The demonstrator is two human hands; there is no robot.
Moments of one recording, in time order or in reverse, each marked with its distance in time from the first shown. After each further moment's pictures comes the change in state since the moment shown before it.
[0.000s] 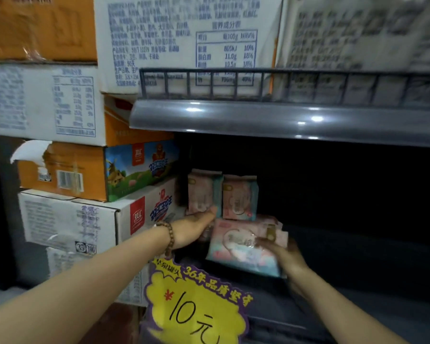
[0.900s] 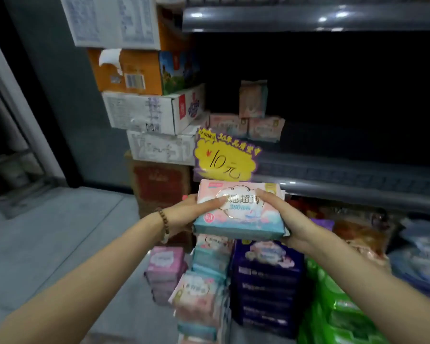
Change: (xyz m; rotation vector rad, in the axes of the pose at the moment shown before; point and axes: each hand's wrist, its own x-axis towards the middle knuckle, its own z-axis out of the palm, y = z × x) left_hand -0.248 -0.083 0.110 -0.705 -0.230 -0.082; right_hand -0.300 -0.001 -0.002 0.133 -0.398 0.448
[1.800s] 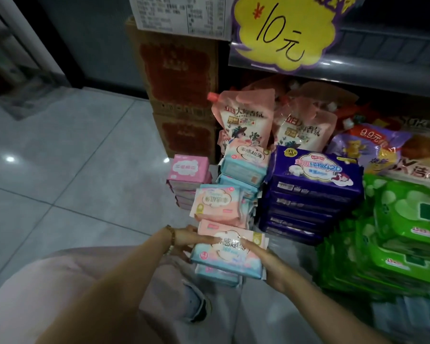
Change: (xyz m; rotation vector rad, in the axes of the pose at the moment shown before) left_hand -0.027 -0.302 -0.004 0.011 -0.215 -0.812; right_hand 0.015 0.318 0.030 0.185 0.014 0.577
